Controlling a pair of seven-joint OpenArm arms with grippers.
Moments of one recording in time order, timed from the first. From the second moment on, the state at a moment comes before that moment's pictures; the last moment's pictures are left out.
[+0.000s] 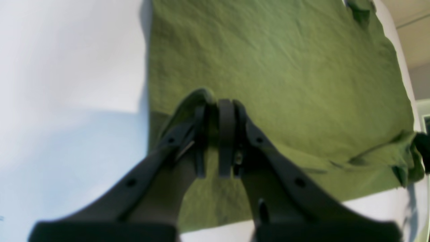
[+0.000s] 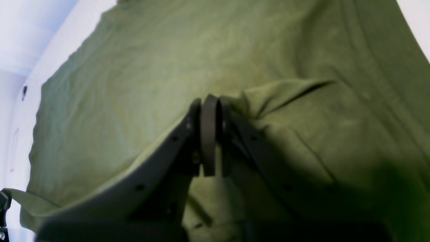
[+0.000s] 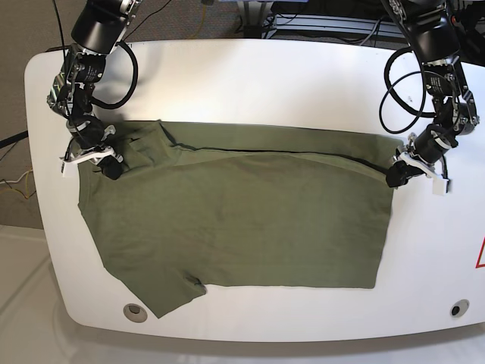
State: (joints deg) left arm -2.6 -18.8 -25.2 71.9 -46.4 -32.2 46.2; right arm 1.7 11.4 32.4 69.2 42.5 27.7 -38.7
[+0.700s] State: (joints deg) left arm -2.5 -18.8 -24.9 72.3 -46.5 -32.1 46.7; right arm 3.3 12.2 32.1 70.1 41.5 28.4 -38.9
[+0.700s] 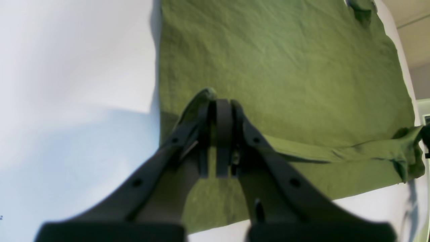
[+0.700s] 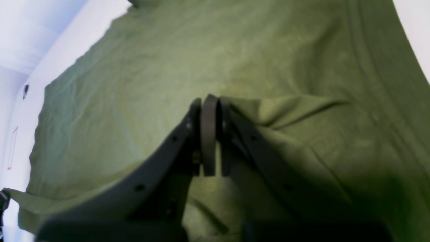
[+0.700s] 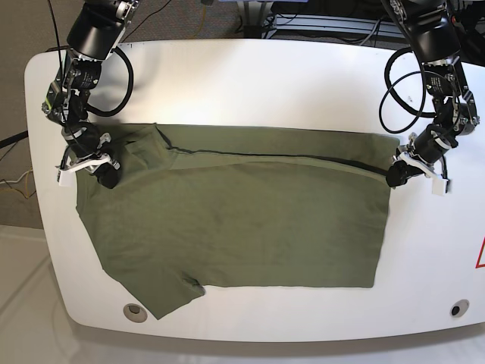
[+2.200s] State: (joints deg) left arm 5.1 -19.8 -25.2 79.7 -44.6 -32.0 48.6; right arm -4.8 14.6 35.0 89.0 29.4 28.9 -40.0
